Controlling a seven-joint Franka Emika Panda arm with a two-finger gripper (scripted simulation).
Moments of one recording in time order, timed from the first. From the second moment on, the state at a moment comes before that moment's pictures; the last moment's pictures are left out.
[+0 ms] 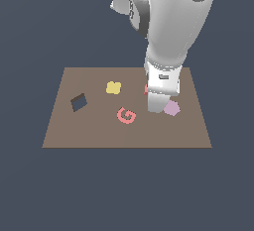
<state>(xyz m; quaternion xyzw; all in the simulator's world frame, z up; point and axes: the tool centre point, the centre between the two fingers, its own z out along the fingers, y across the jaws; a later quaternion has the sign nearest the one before) -0.033 0.088 0.038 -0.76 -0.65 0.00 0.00</state>
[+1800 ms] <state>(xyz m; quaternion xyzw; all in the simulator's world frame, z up) -0.084 0.127 0.030 -0.71 -0.70 0.00 0.00</state>
